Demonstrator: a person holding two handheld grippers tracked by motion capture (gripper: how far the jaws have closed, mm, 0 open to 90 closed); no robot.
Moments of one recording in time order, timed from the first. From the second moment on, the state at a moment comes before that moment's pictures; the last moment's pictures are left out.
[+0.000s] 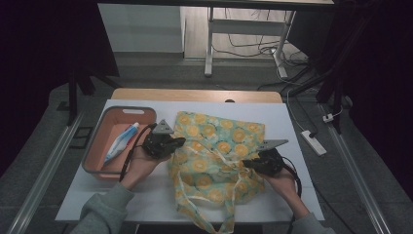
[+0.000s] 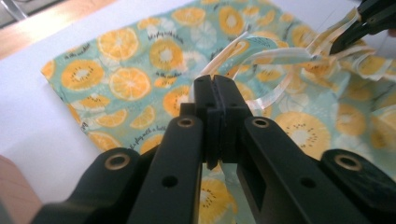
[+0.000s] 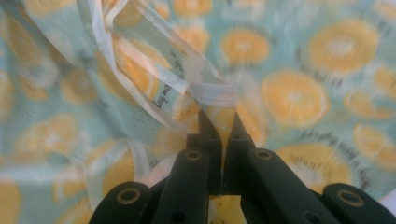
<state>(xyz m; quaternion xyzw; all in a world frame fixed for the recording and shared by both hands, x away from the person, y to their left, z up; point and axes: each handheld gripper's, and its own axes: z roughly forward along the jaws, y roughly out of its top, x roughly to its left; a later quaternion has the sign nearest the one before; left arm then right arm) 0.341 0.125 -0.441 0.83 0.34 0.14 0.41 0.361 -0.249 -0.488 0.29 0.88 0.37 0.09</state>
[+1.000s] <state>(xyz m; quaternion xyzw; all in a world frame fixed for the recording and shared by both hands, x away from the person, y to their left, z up) 0.265 0.132 -0.450 0.86 0.33 0.09 0.38 0.320 -0.261 -0.440 0.28 0.85 0.42 0.15</state>
